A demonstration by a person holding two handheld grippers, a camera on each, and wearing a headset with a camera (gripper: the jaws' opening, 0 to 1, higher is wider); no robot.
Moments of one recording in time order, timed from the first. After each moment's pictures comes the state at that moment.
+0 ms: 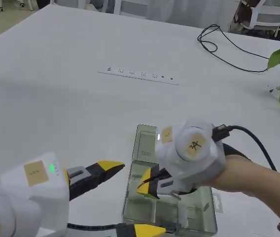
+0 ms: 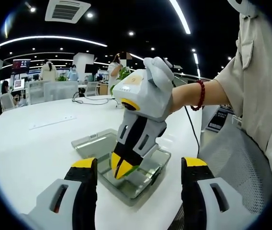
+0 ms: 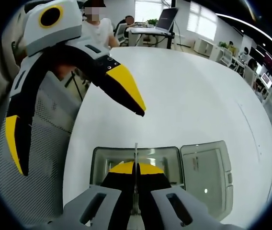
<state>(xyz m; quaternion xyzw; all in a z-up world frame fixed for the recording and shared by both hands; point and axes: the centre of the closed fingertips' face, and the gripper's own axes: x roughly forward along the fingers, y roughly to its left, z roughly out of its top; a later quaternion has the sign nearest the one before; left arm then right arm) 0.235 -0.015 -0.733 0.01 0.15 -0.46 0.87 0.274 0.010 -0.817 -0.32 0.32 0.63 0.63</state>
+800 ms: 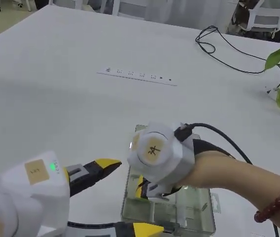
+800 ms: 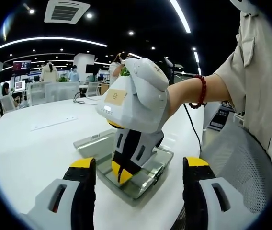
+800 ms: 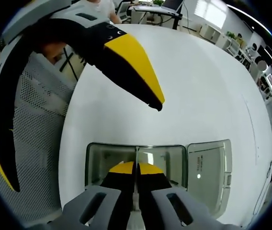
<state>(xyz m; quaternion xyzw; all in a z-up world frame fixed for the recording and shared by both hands) 0.238 -0.013 -0.733 0.02 0.15 -0.45 0.88 0.273 0.007 -0.835 -0.41 0.35 0.60 0.59</state>
